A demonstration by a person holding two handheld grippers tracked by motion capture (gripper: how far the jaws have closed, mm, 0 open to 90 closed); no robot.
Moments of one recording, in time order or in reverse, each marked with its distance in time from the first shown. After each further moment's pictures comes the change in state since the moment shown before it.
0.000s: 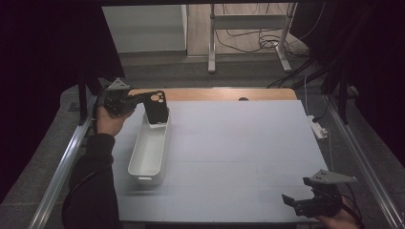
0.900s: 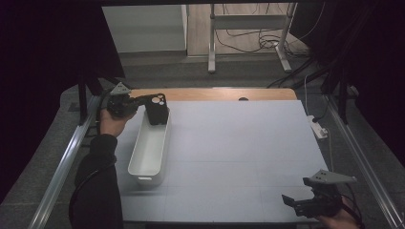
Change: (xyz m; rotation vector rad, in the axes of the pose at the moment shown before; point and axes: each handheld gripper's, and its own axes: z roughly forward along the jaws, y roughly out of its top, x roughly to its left) left arm 0.011 -0.020 0.022 -0.031 -0.009 0.011; right arm 0.000 0.000 0.000 0.006 0.004 0.004
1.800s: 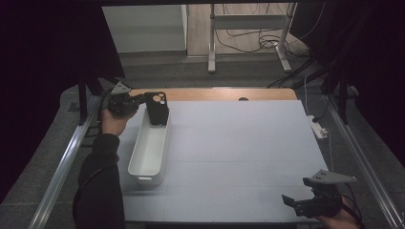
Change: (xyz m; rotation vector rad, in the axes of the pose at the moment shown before) left arm 0.004 -0.003 0.007 -0.013 0.052 -0.033; right arm 0.000 0.000 0.000 0.002 0.003 -0.001
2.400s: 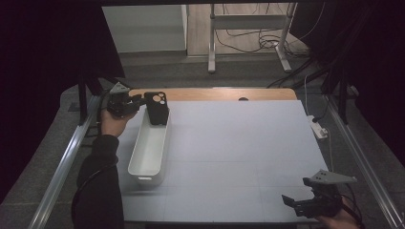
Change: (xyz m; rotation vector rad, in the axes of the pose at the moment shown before) left arm -0.001 0.002 -0.005 0.015 -0.007 -0.060; right arm 0.000 0.000 0.000 -0.003 -0.002 -0.004
